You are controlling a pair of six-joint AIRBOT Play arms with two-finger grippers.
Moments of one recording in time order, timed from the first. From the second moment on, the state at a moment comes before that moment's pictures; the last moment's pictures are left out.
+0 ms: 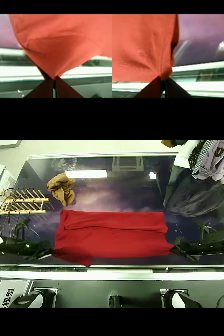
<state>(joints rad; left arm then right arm) 0.14 -0.82 0.77 1.13 -1.48 -1.66 -0.46 -0.95 0.72 2.05 -1.41 -1.69</state>
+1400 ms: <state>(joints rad) 0.05 -1.94 1.83 1.14 -1.47 -1.58 -0.23 -1.66 1.33 2.07 -1.04 -1.62</state>
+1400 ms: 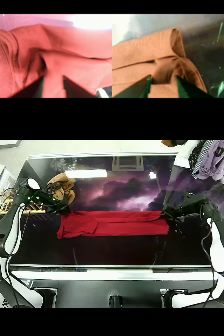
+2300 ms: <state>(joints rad) 0.07 -1.86 1.93 1.22 -1.55 -1.63 -0.50 -1.86 1.43 2.40 -1.37 -1.77</state>
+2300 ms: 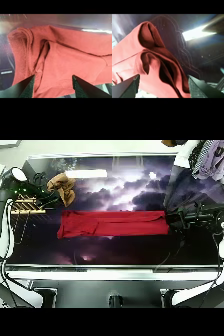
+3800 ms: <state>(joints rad) -0.35 -2.07 1.90 0.76 -1.16 -1.71 -0.35 -1.53 1.60 2.05 -1.48 -1.55</state>
